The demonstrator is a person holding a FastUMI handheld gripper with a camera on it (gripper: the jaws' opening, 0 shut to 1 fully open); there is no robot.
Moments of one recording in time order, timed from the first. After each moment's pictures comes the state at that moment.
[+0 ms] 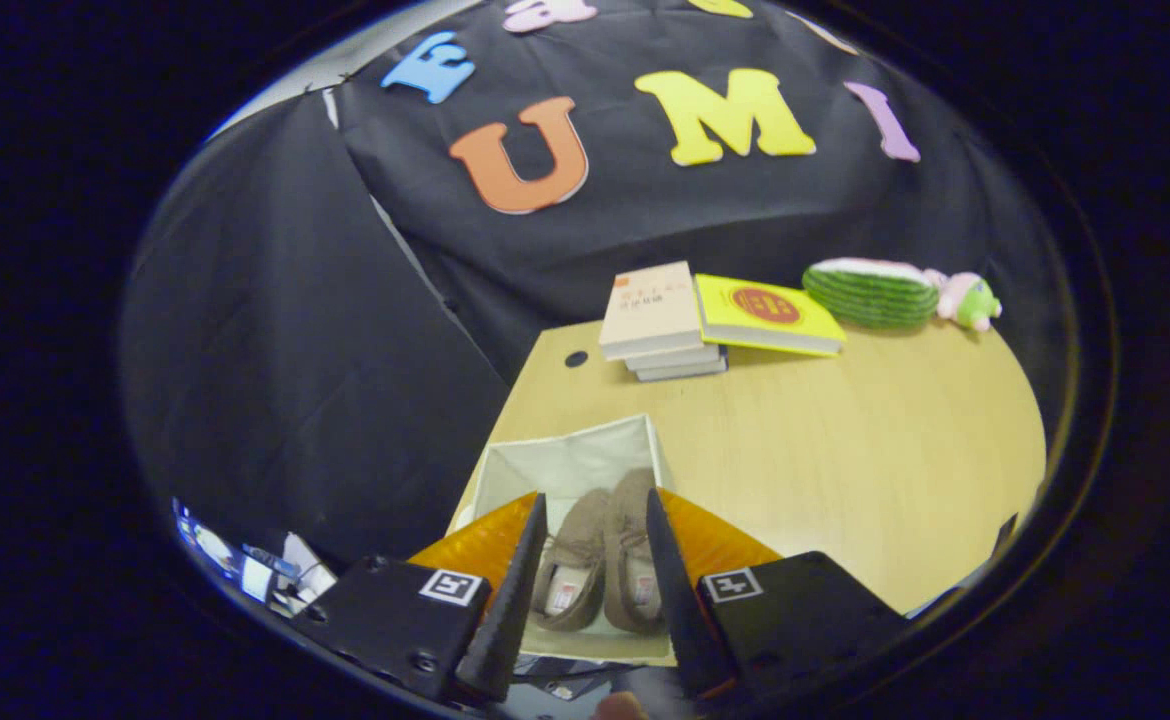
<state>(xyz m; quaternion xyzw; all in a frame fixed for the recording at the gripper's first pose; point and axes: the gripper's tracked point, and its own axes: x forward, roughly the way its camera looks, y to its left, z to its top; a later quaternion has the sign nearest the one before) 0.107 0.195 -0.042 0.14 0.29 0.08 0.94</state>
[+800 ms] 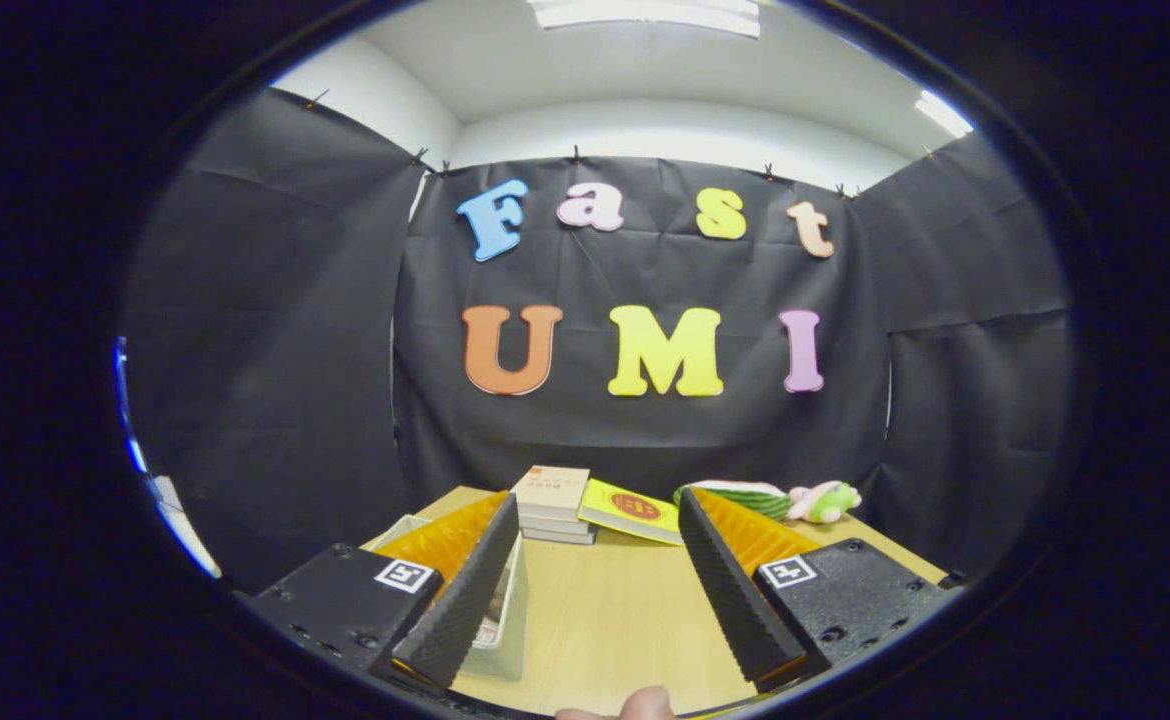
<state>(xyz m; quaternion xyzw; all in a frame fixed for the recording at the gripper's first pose) -0.032 0.110 0.025 -0.01 -0.03 -0.02 1.00</state>
